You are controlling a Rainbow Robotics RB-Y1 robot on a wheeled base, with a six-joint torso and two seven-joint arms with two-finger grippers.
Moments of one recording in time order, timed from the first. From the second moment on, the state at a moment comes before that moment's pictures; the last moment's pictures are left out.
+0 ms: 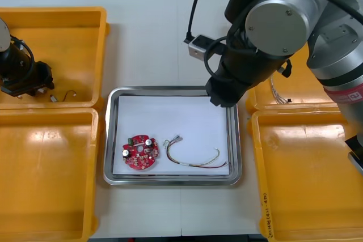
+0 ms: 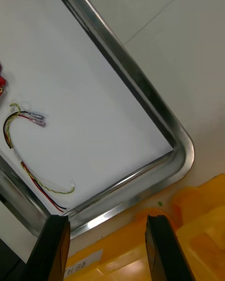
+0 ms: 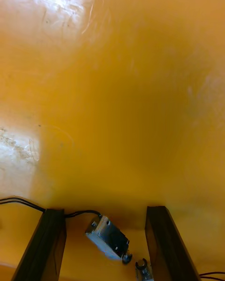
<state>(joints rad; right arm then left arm) -0.91 -0.50 0.44 -1.87 -0.89 1.91 1.49 -0.73 0.69 0.01 -1.06 0.62 1.45 -1.26</state>
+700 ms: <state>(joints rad) -0.91 -0.53 0.28 -1.67 -0.74 1.92 1.36 -0.73 0.68 0.08 -1.11 0.56 1.48 -1.26</state>
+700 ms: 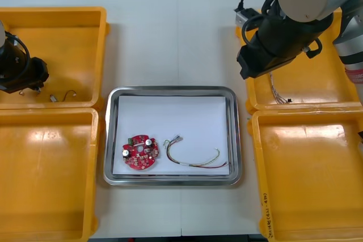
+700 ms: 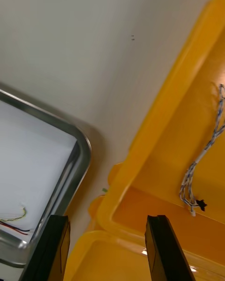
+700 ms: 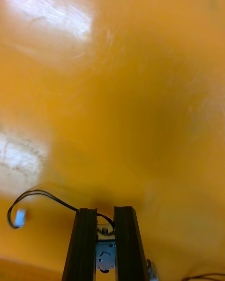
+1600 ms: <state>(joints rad) -0.90 -0.57 0.19 -1.47 -0.55 1.83 1.43 -0.72 0.68 0.26 -1.47 0.48 1.83 -1.26</state>
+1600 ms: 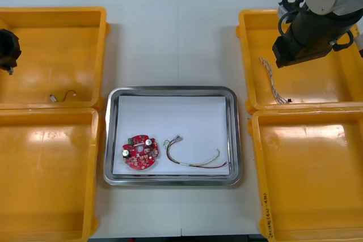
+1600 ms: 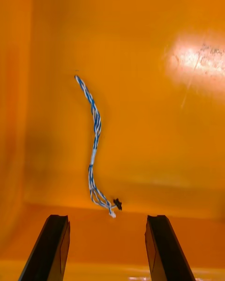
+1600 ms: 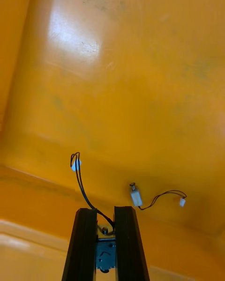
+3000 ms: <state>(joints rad) -0.75 -0.54 0.18 -1.43 -0.53 1.57 1.49 -0.72 0.69 0.29 -1.61 0.61 1.91 -1.26</state>
